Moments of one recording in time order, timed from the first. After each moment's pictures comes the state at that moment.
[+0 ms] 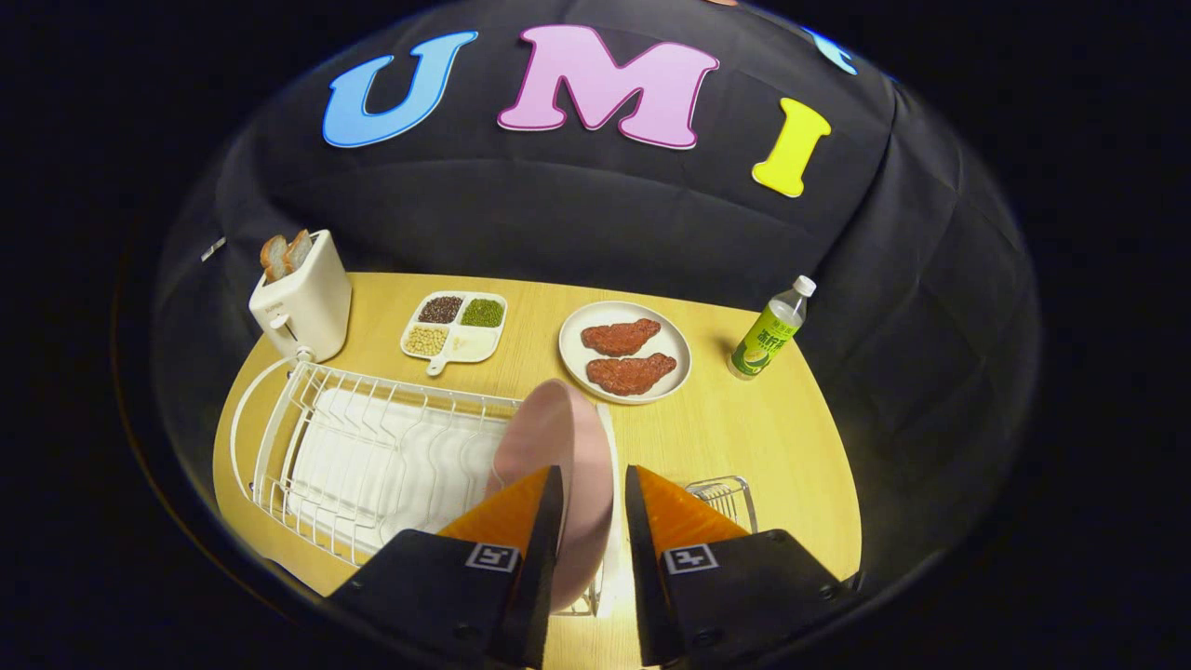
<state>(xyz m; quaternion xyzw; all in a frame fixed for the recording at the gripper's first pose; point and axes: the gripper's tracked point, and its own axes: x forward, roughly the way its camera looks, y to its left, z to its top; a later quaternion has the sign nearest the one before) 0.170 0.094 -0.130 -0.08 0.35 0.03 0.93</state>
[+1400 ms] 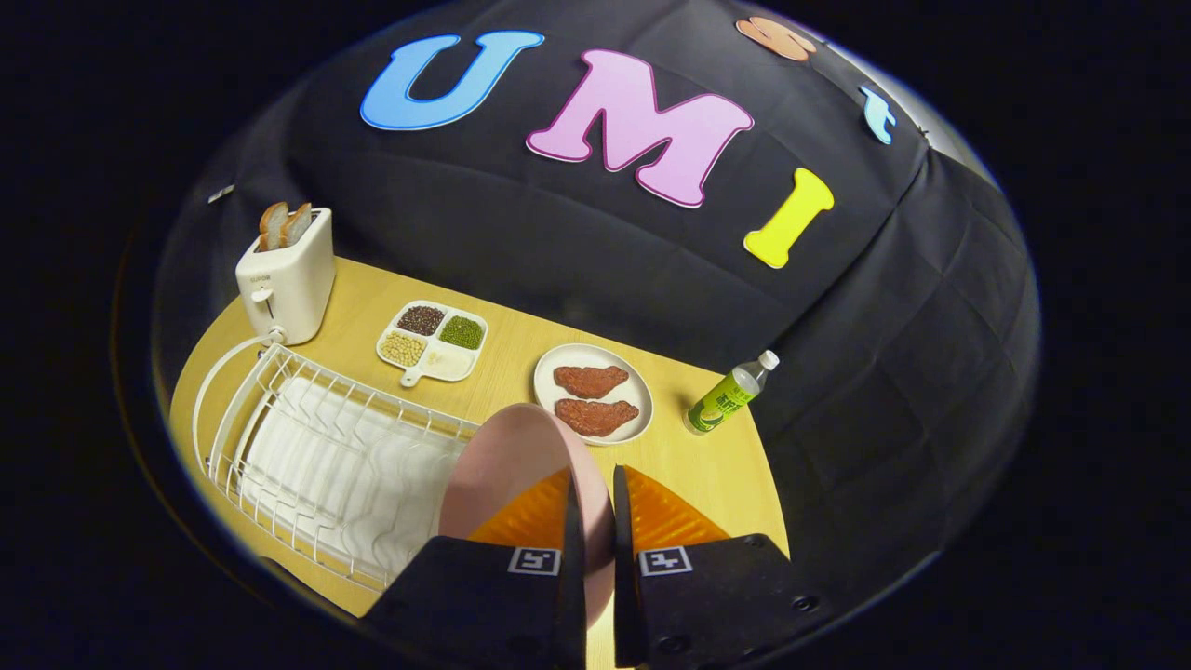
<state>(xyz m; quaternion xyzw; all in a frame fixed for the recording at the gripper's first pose) 0.176 0.097 -0.082 -0.18 0.27 0.00 0.94</state>
